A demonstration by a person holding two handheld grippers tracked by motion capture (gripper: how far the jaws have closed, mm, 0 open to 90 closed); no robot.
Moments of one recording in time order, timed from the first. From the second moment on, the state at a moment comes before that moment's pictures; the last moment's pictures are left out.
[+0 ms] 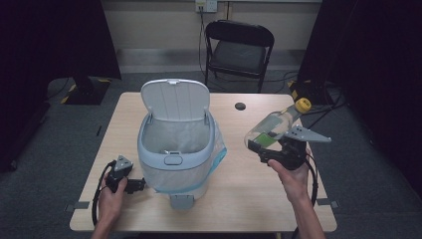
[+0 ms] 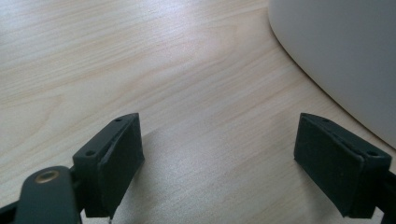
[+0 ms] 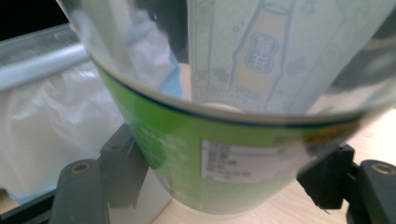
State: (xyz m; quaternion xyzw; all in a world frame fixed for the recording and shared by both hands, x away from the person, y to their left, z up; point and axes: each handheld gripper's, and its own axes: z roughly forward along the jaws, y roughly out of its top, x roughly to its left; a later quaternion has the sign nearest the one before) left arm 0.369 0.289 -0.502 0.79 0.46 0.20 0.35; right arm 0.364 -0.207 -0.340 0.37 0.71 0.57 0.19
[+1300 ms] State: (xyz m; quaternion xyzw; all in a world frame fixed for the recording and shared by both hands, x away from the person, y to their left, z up) left arm 0.369 0.289 -0.502 0.79 0.46 0.20 0.35; right arm 0.360 -0.159 -0.261 0.29 0.69 0.64 0.18
